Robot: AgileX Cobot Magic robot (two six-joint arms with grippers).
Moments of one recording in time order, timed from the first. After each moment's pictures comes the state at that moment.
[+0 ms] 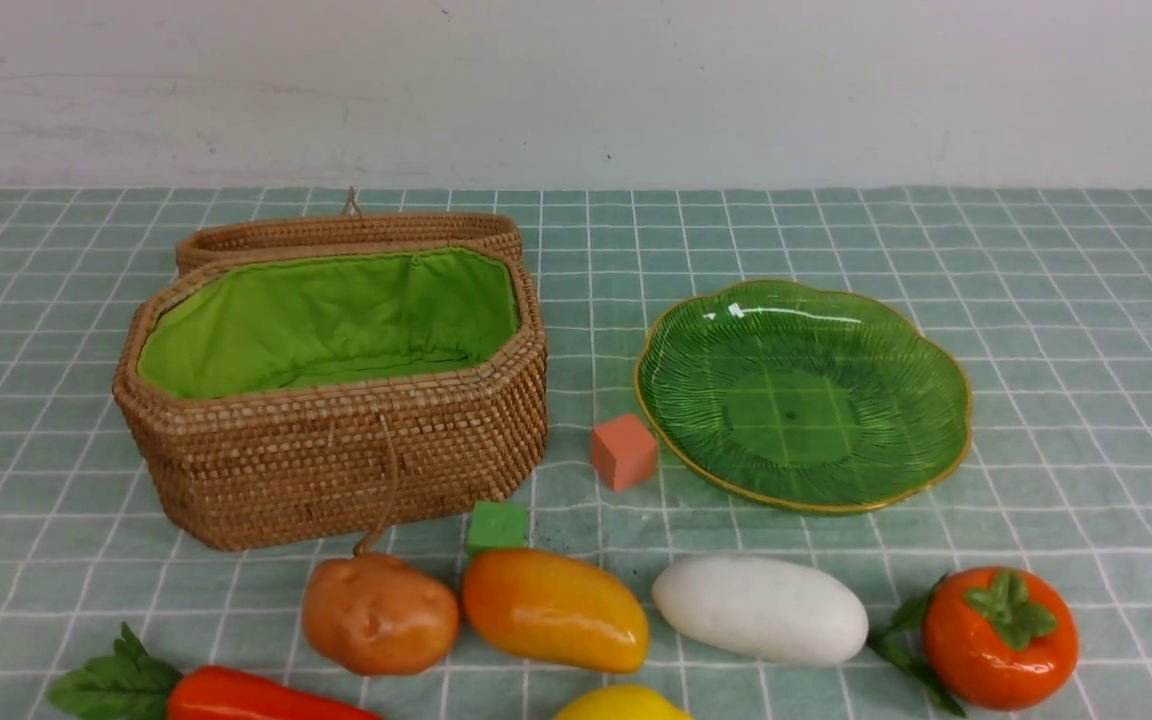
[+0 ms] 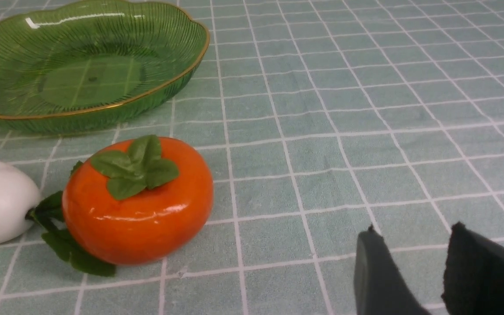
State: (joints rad) right arm 0.00 -0.01 0.02 -0.26 0.38 0.29; left arm -0.06 -0.01 0.03 0.00 0.39 -0.10
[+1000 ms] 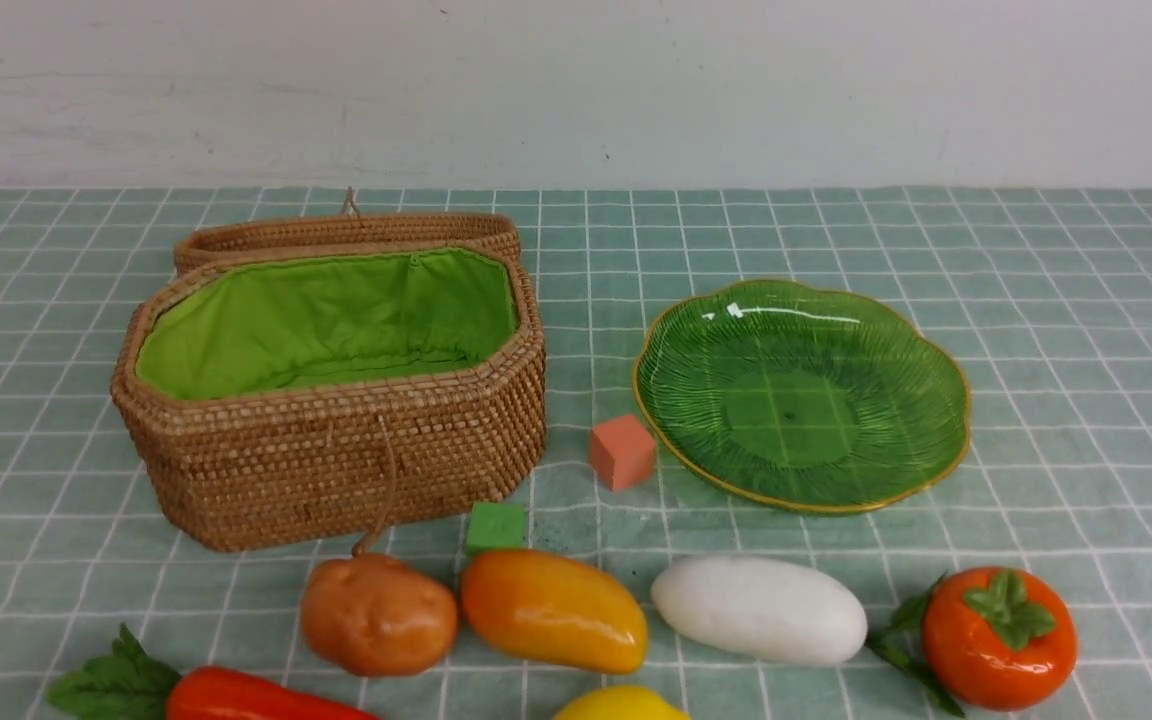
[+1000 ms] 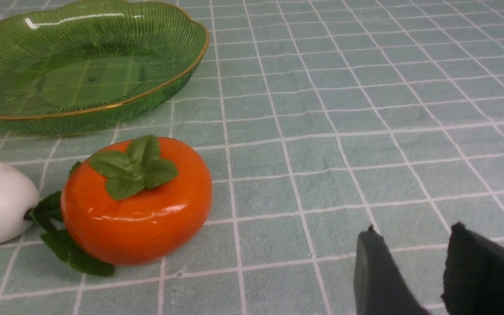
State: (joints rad) right arm 0.00 -0.01 0.02 -0.26 0.38 0.29; left arm -0.06 0.03 -0.26 -0.24 0.04 -0.27
